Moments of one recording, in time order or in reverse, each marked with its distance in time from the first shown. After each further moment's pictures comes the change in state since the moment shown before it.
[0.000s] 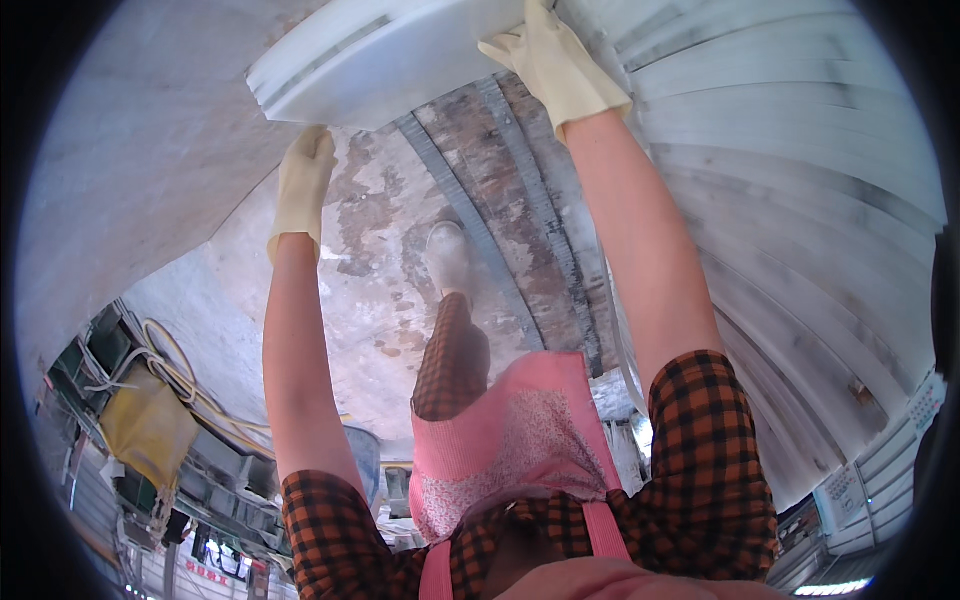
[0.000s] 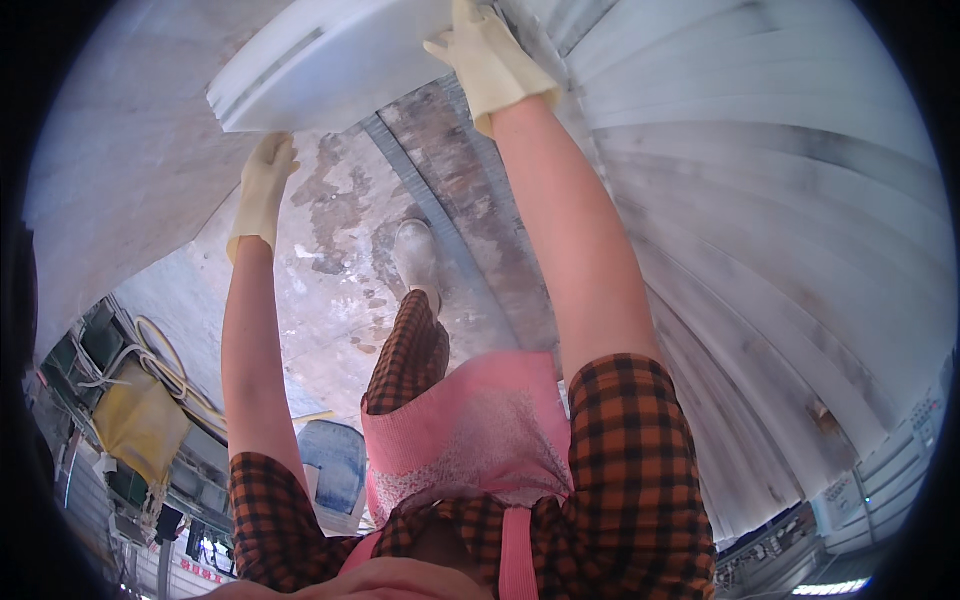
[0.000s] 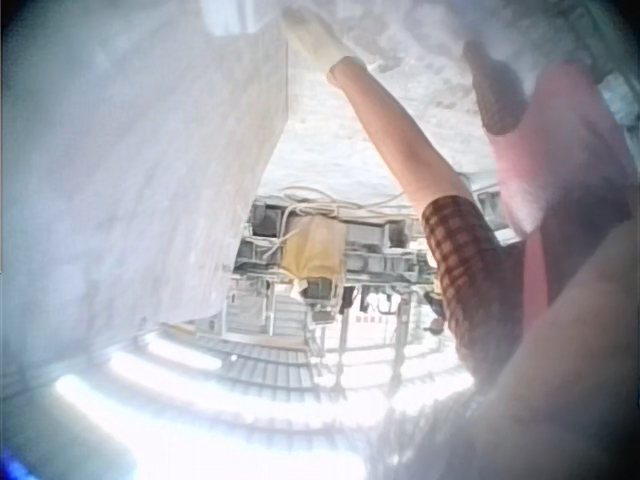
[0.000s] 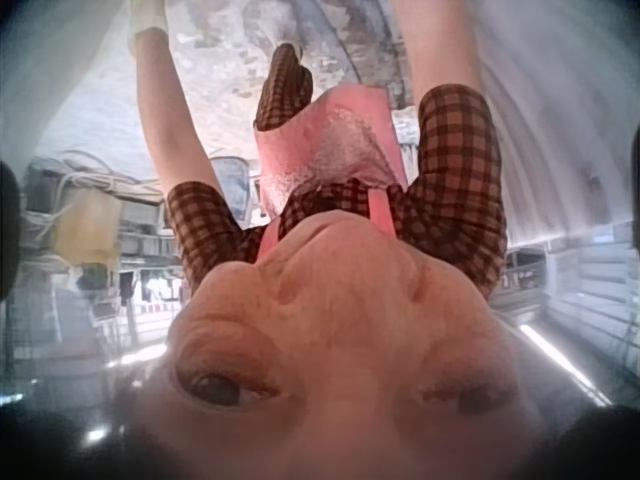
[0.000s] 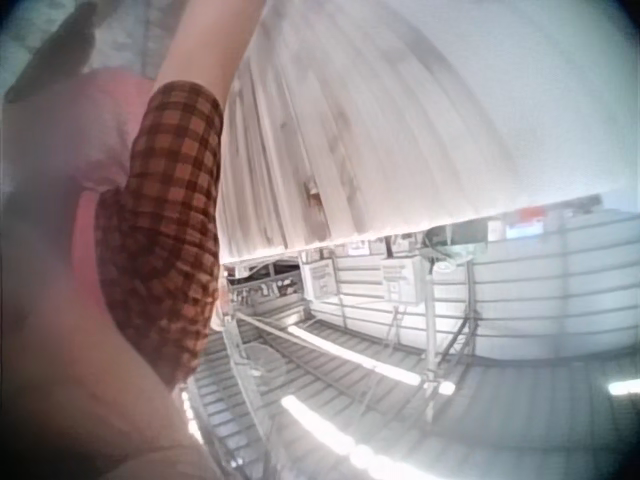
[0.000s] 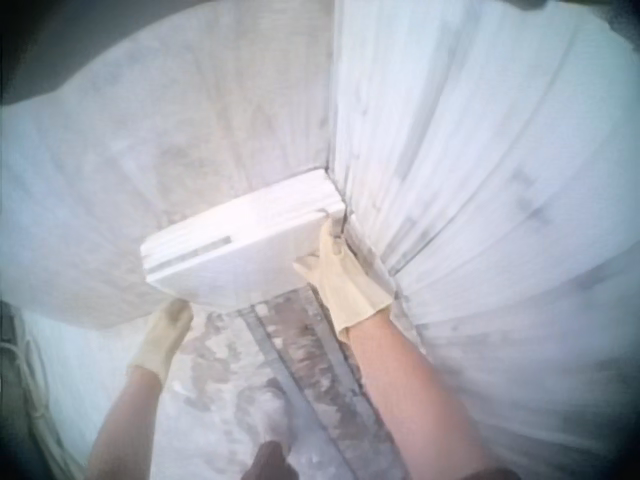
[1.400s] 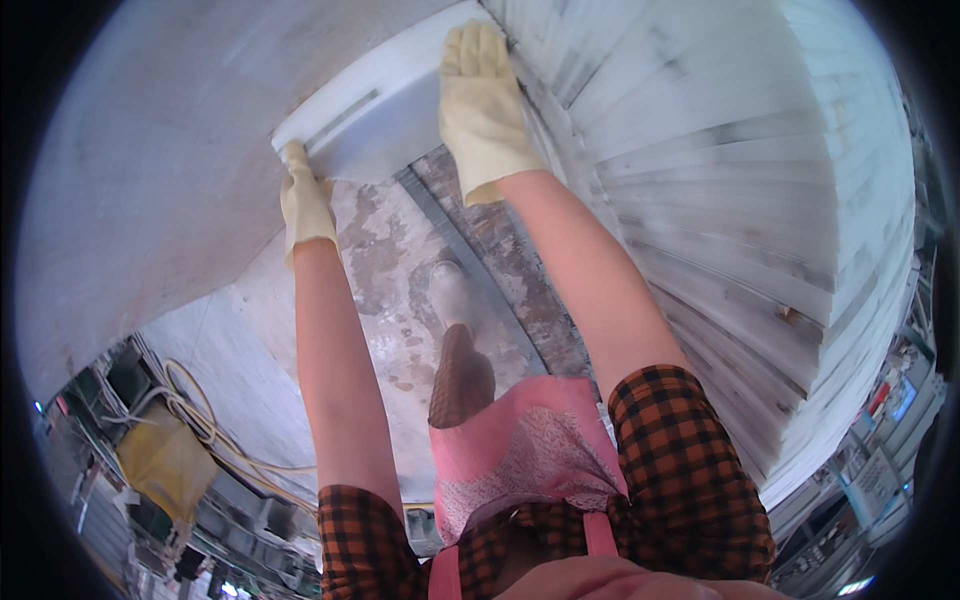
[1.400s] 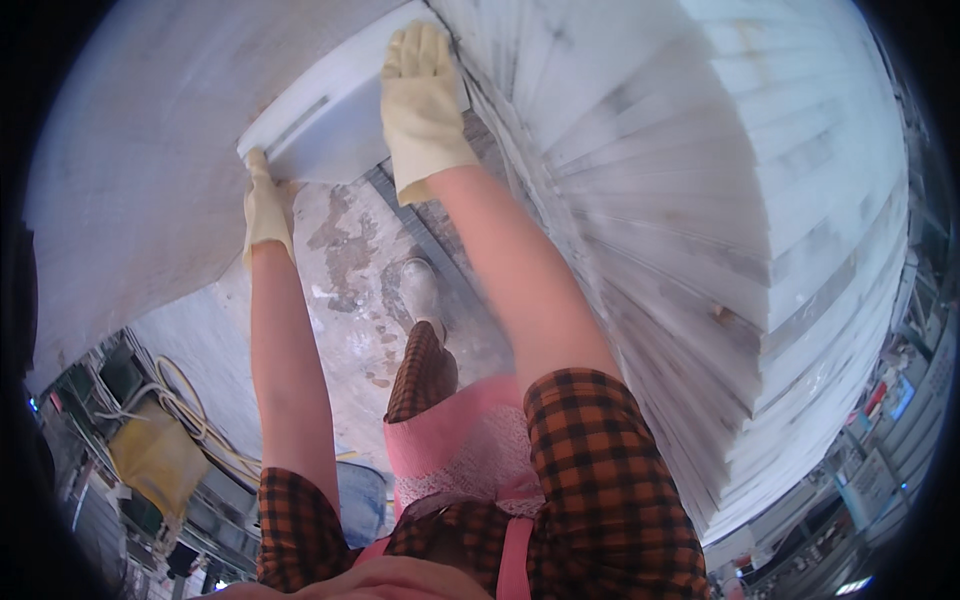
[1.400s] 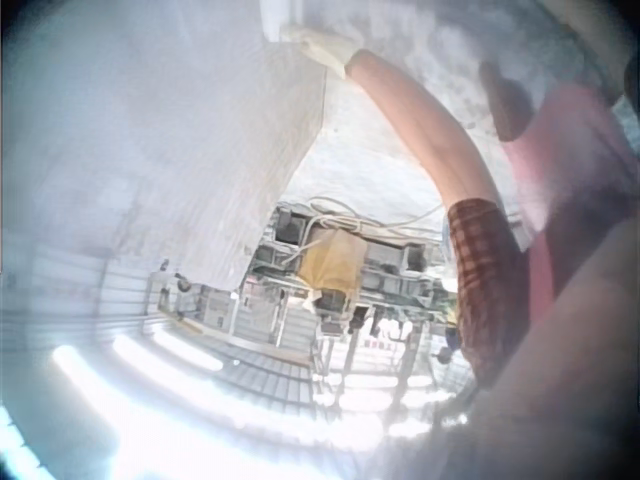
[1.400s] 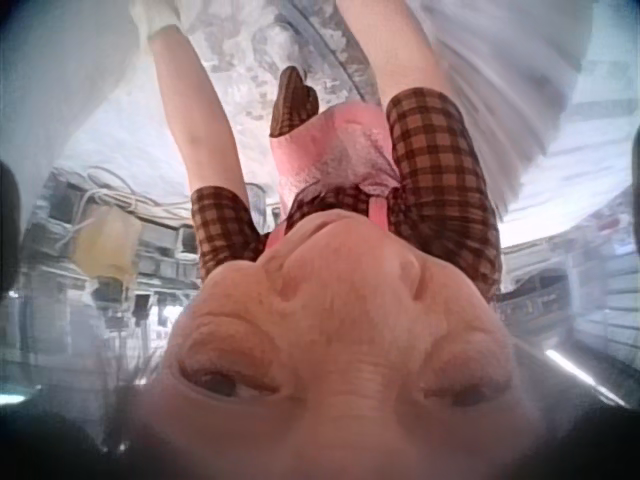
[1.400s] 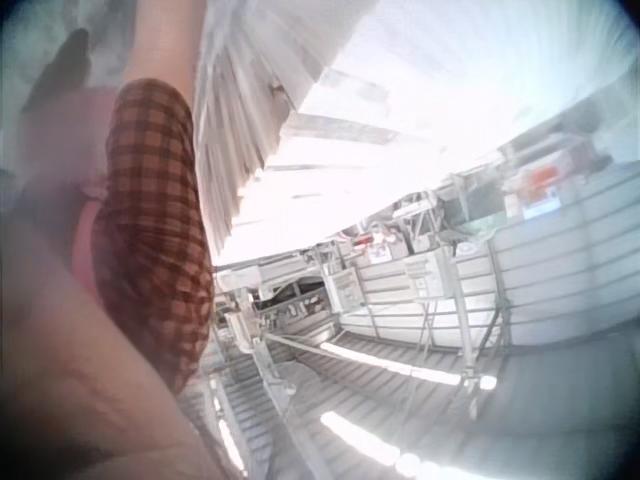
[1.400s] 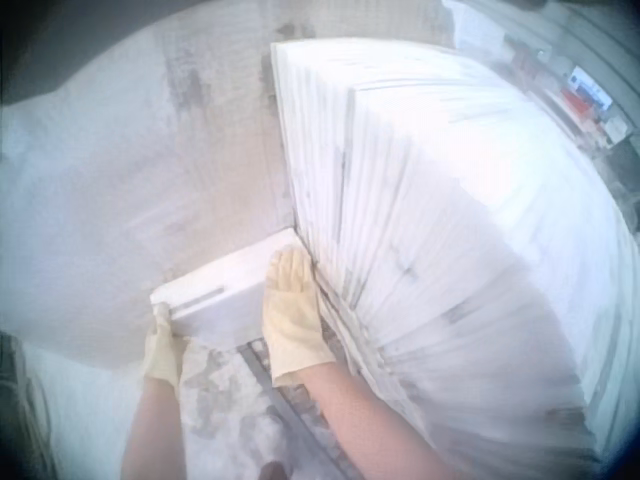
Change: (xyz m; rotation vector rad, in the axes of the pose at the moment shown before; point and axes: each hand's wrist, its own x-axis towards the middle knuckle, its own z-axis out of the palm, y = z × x) left_hand -0.013 0.100 -0.019 -0.828 0.151 -0.125; right_hand -0.001 -0.077 0.015 -0.959 0.326 -0.201
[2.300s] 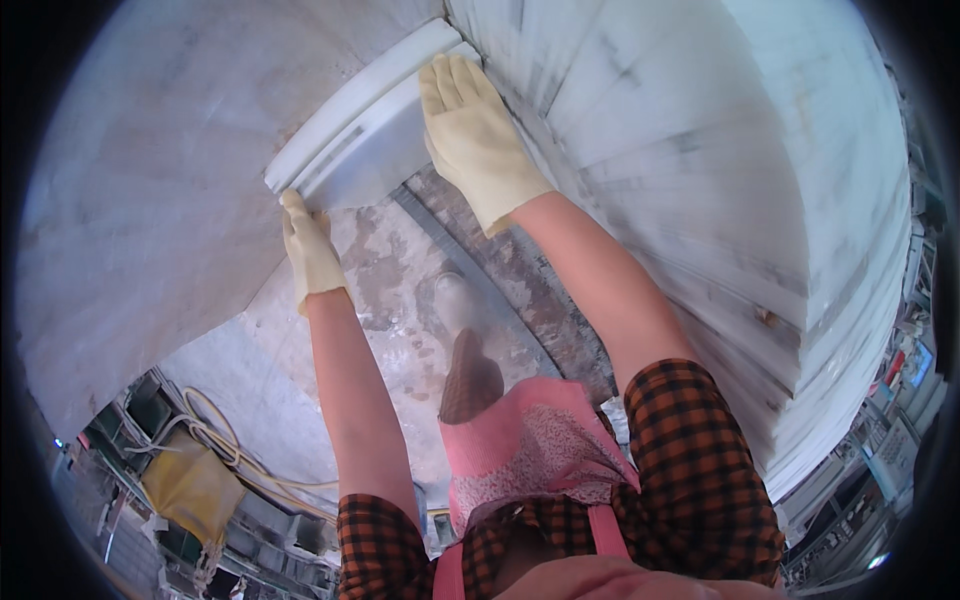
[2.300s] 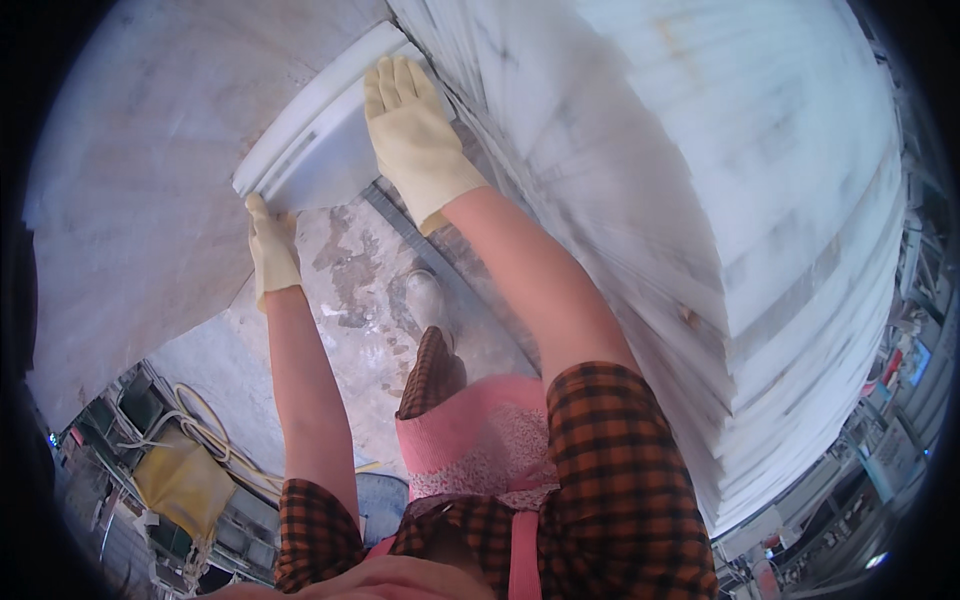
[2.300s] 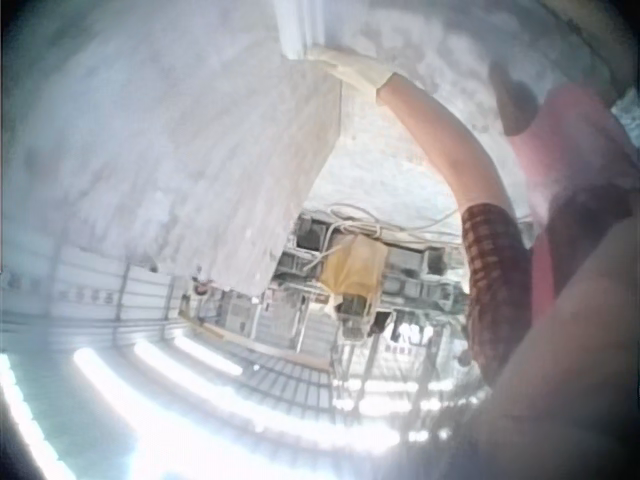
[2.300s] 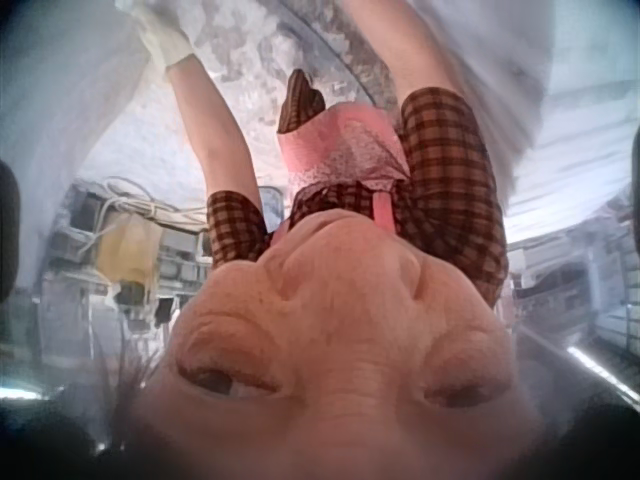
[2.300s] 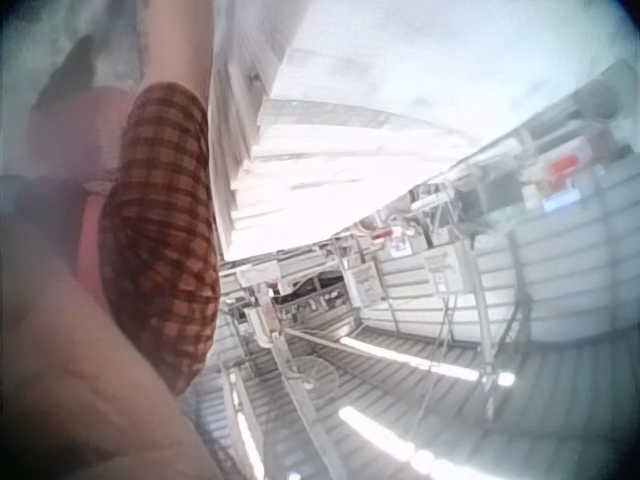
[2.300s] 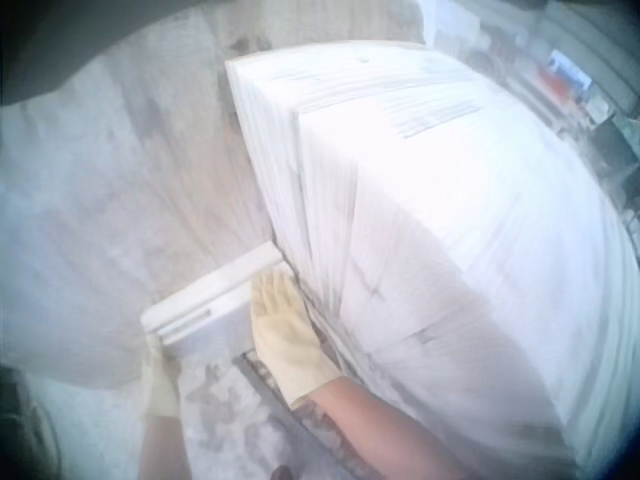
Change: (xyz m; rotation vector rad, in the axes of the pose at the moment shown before) left_hand -0.015 -0.001 -0.001 0.022 0.063 -0.036; right_hand -0.012 0.014 -0.028 0.057 -0.077 -0.117
